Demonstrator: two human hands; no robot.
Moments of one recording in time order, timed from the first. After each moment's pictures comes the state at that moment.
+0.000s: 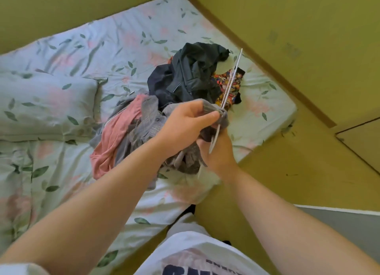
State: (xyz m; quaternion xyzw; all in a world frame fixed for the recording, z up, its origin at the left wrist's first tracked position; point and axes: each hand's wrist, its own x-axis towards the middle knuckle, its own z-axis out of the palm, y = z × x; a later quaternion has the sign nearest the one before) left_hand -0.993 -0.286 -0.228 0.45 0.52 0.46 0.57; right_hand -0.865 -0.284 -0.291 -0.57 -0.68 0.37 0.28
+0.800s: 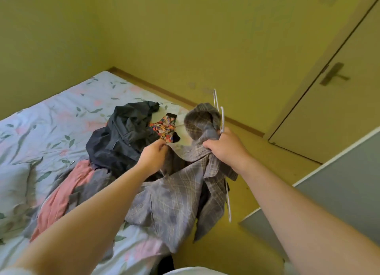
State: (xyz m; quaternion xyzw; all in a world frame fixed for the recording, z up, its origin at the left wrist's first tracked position) left_hand -0.875 -0.215 -0.297 0.65 0.63 0.25 0.33; right_hand -0.646 -0.267 -0.184 -0.72 -0.53 0.35 0.27
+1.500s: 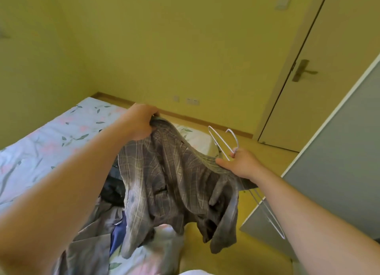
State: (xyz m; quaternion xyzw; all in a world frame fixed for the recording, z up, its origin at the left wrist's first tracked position) left_hand -0.820 -0.177 -0.111 0.84 0.53 0.05 0.05; right_hand -0.523 -0.300 -0.213 -0.78 -0.54 0.27 0.16
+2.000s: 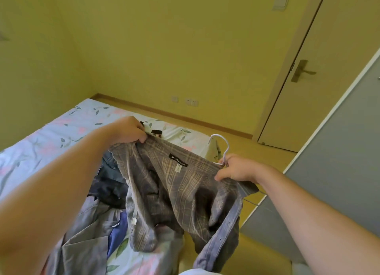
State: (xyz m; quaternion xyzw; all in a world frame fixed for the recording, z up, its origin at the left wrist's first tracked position) left_hand -0.847 -0.145 -0.148 0.76 0.61 0.02 0.22; right_hand -0.509 -0.297 -0.206 -0.68 -0.62 0.38 0.04
